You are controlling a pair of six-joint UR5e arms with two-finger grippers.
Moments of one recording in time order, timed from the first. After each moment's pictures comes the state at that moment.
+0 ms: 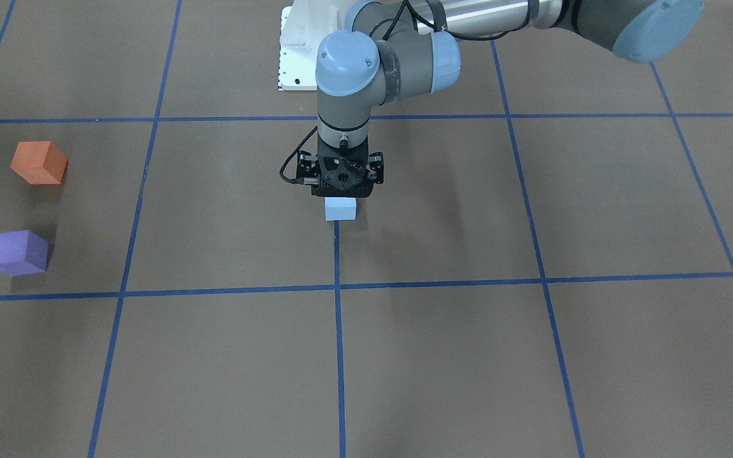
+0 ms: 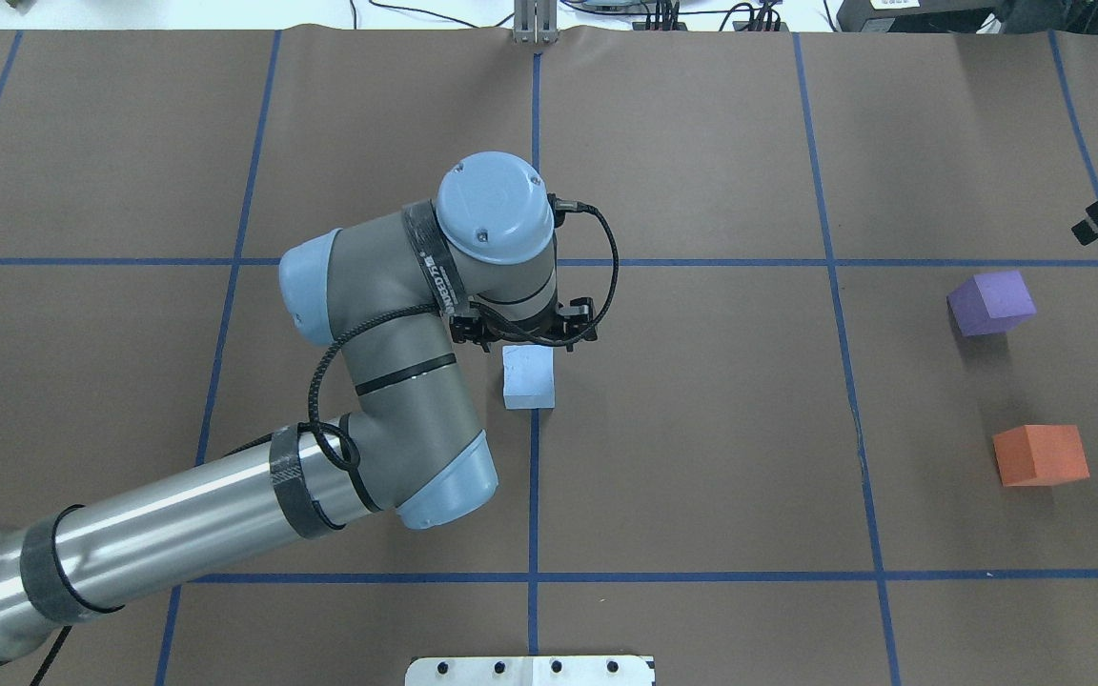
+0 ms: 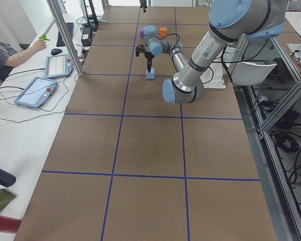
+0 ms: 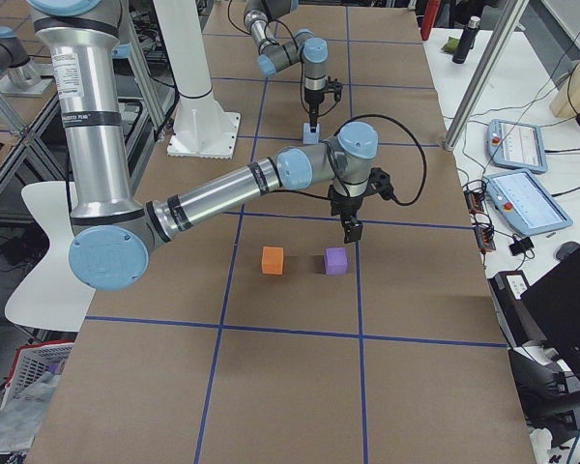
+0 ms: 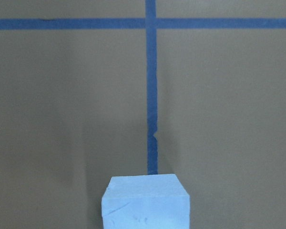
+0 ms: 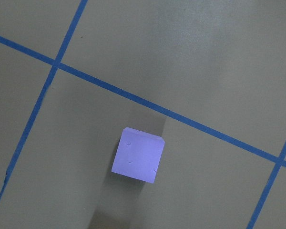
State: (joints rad) left arm -0.55 -2.46 -1.52 -1.54 -1.93 -1.17; right arm 1.26 -1.43 1.92 -1.72 2.32 0.12
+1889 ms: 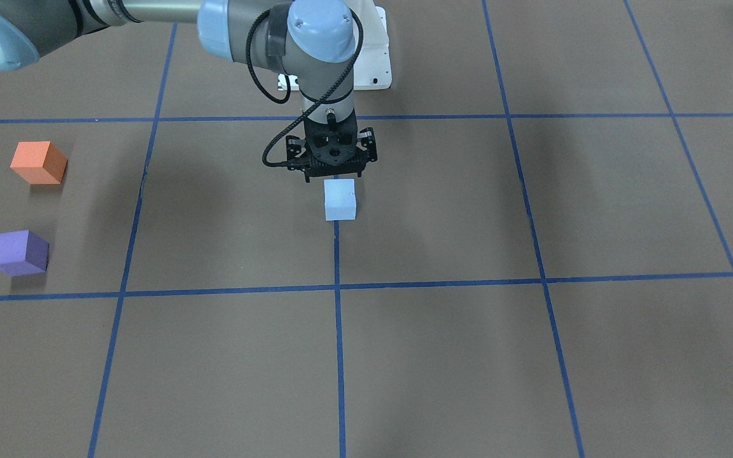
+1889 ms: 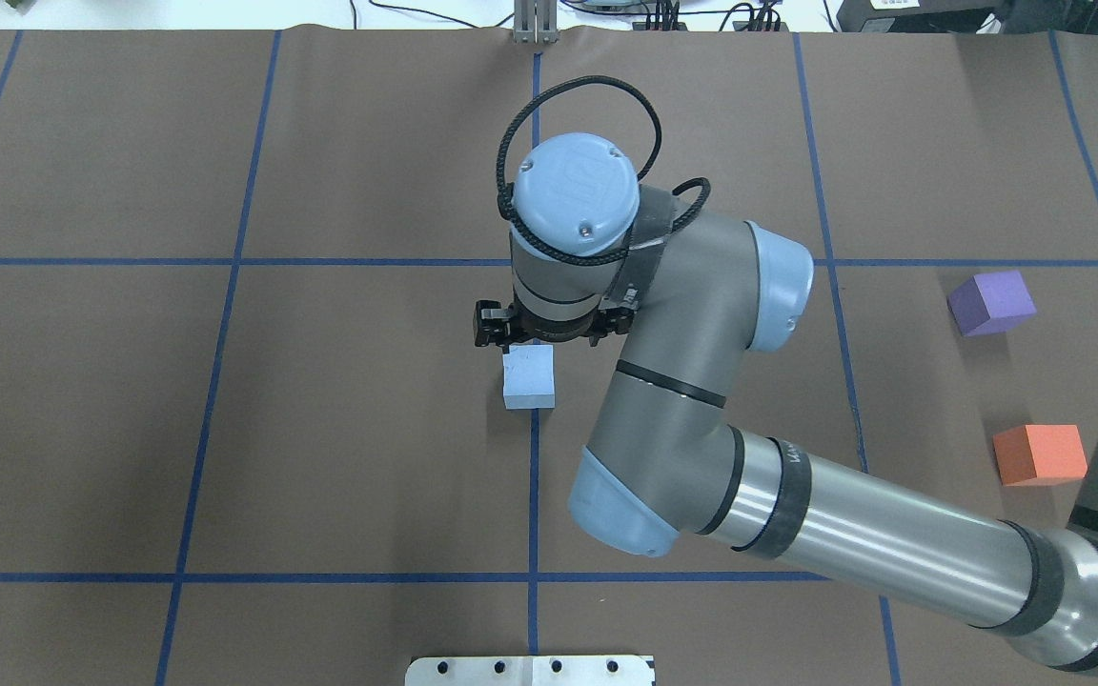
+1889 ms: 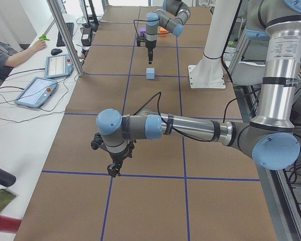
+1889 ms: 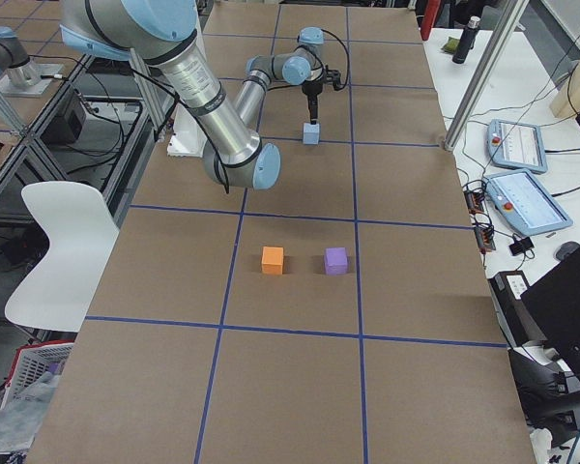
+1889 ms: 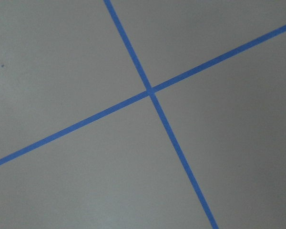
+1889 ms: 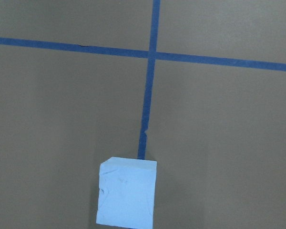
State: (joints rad) left arm -1.63 -1.62 -1.63 -1.39 -2.30 0.53; right arm 0.48 -0.69 1.57 -1.71 1.83 1.13
